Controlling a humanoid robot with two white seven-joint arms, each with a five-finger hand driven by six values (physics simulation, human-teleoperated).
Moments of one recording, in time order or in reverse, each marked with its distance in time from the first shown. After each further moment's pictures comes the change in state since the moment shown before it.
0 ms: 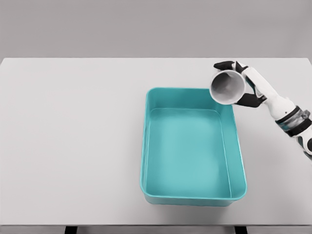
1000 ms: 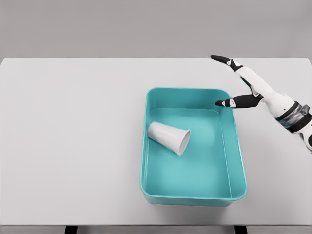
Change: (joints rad) left arm 0.000 0.000 0.000 0.000 0.000 0.000 0.000; right arm -0.057 -0.070 0.070 -0.011 0.052 0.000 0.002
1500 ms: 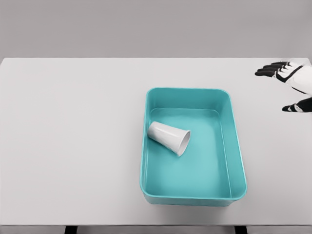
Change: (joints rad) left arm -0.002 0.000 0.000 0.000 0.000 0.000 0.000; right arm -0.058 -0.429 0.028 -0.143 0.310 0.000 0.017
